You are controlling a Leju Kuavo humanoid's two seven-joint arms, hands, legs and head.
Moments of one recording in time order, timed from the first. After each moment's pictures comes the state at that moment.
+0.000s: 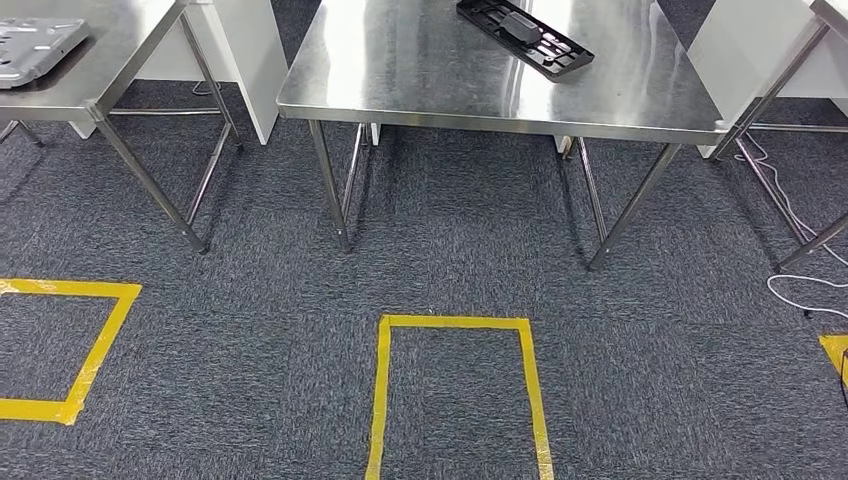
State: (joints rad) left arm -0.10 -0.13 -1.47 -0.11 1.51 0.38 -0.23; right arm -0.10 0.20 -1.11 -0.23 1.16 -0.17 -0.55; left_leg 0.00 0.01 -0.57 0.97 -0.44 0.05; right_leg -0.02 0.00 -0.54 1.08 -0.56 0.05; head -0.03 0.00
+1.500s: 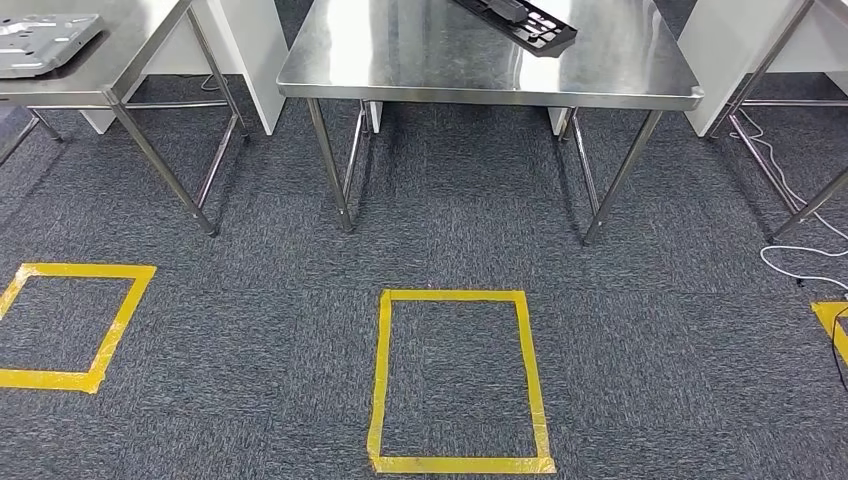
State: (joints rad) left arm -0.09 -0.12 -1.48 -0.11 1.49 0.35 -0.25; right arm -0.09 0.21 -1.15 -0.23 1.12 -0.17 -0.57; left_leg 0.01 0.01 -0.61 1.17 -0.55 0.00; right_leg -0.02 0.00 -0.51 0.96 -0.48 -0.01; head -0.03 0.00
